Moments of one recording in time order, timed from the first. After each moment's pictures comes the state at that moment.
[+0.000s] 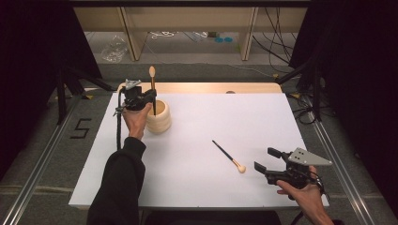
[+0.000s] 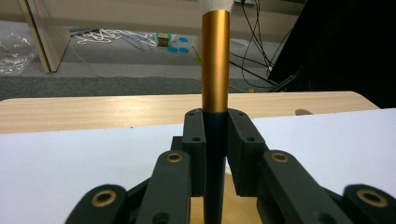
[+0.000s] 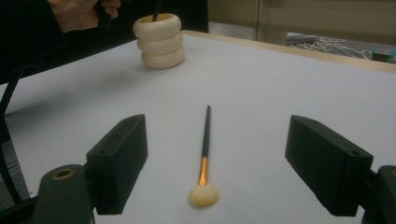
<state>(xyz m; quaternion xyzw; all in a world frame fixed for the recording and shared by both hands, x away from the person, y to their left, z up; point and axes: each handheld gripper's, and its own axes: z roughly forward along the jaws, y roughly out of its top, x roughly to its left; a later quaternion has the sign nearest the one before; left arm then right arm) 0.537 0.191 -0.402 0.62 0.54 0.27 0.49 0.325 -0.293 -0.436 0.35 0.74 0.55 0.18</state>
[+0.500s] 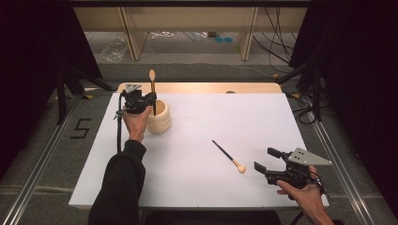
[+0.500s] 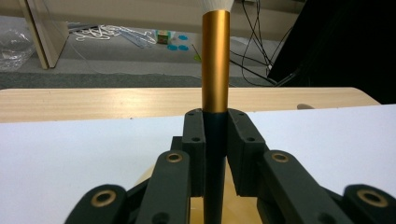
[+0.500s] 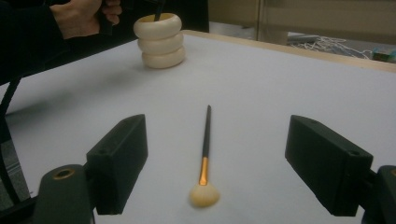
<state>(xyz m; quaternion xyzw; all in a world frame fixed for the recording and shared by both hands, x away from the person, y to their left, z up) 0.535 0.193 -0.415 0.62 0.54 0.26 0.49 0.325 -0.293 -0.436 0.35 0.74 0.55 0.18</state>
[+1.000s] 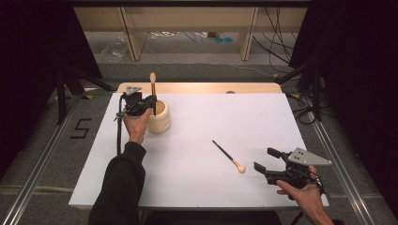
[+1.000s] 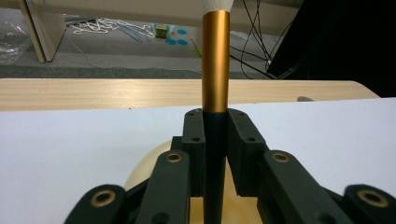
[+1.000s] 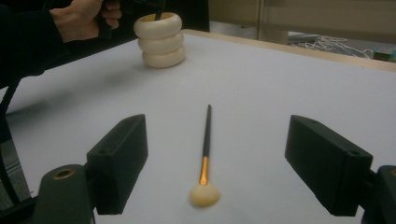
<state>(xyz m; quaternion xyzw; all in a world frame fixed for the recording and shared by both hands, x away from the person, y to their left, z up) 0.532 0.193 -0.421 0.63 0.55 0.25 0.49 0.324 -0.293 -0.435 0.35 0.74 0.54 0.17</state>
